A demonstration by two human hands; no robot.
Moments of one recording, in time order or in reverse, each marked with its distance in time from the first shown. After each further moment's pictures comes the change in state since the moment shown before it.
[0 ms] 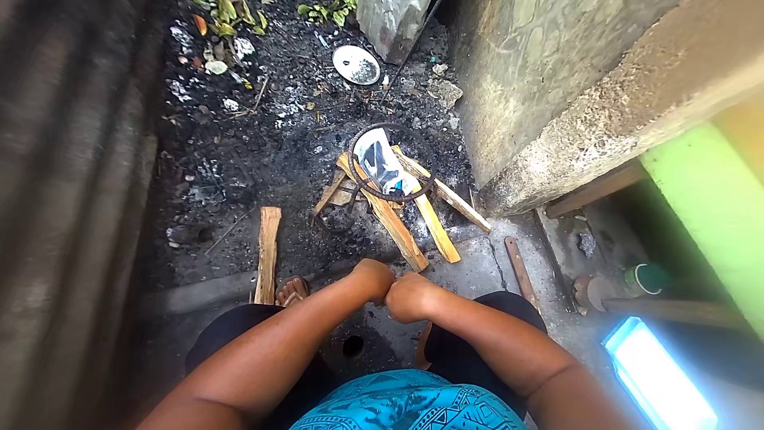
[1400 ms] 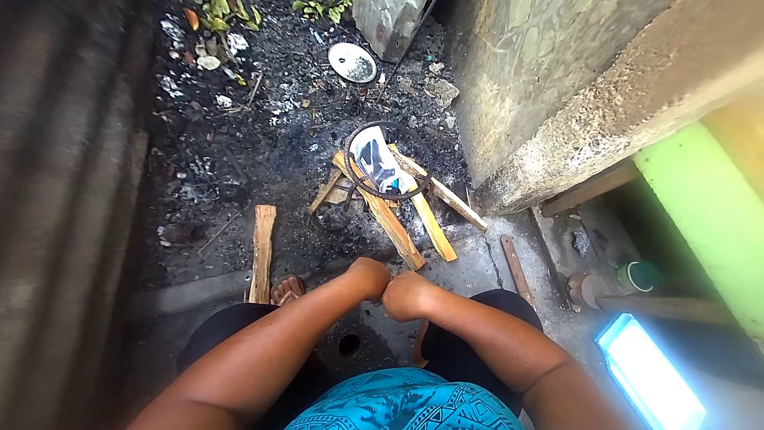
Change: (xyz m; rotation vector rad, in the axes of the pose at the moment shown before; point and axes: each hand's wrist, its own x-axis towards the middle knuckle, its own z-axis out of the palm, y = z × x) left_hand 0.001 0.000 0.001 0.023 -0.018 -0.004; right_hand -0.001 -0.002 0.000 -0.010 -0.010 0.006
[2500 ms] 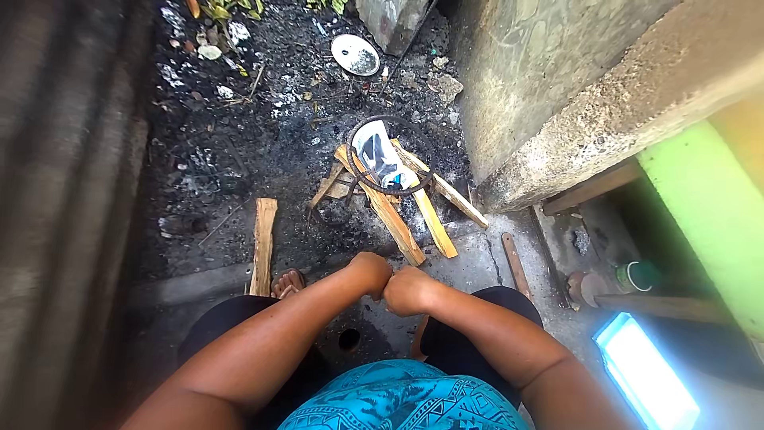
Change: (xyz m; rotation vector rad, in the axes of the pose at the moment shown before) left_hand 0.003 -0.003 0.002 0.003 0.010 0.021; right_hand 0.002 0.001 0.003 -0.004 0.018 -0.005
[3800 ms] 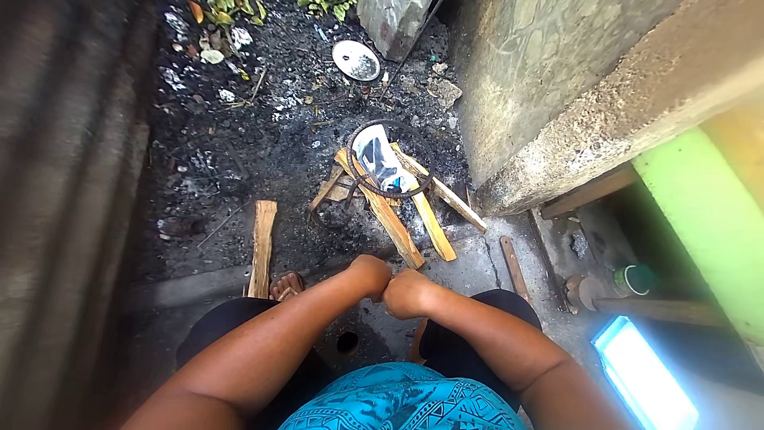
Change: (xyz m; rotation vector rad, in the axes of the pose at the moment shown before) left_hand -0.003 0.003 -0.003 -0.003 -0.008 -0.018; right_hand 0.001 0.000 0.001 -0.008 0.000 -0.001
